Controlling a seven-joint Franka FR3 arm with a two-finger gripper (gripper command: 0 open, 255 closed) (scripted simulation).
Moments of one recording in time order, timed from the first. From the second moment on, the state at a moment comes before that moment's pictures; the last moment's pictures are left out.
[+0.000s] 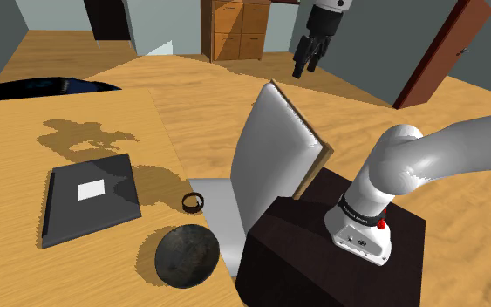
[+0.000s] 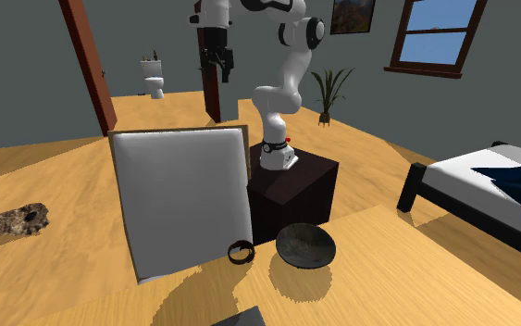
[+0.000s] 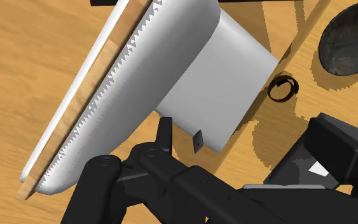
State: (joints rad) arm 0.01 -0.82 -0.04 -2.36 -0.01 1.62 0.00
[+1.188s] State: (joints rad) arm 0.09 -0.53 0.16 -2.58 0.10 2.12 0.21
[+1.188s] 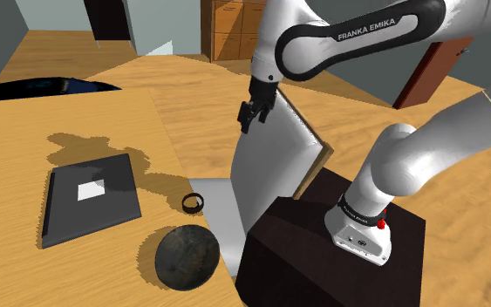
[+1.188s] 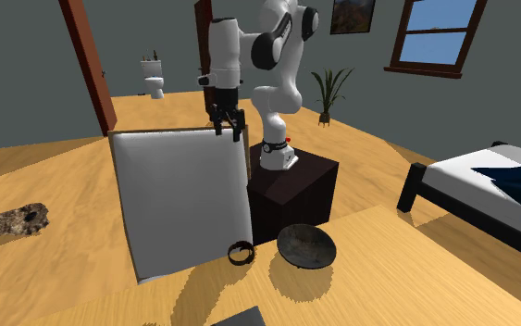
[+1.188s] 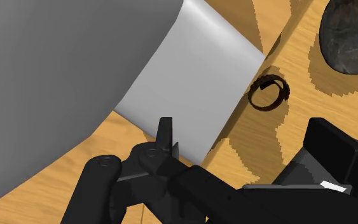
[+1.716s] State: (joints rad) arm 0.11 -0.24 0.26 -2.55 0.09 2.37 0.32
